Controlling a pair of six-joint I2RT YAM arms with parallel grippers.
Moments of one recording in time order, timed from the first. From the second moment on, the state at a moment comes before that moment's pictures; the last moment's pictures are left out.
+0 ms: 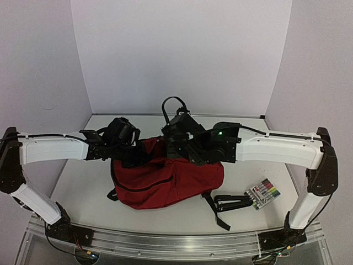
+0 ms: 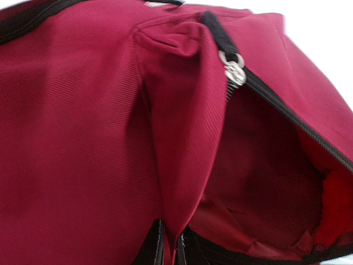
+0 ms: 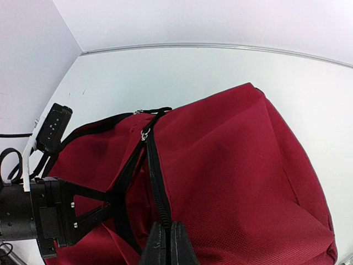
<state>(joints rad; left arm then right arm) -0.80 1.48 0.98 -0.28 0.10 -0.91 1.20 1.79 1.60 -0.58 0.67 0.78</state>
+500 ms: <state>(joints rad) -0.76 1.43 0.92 -0.30 0.09 -0.91 1.17 1.50 1.41 -0.54 0.62 0.81</state>
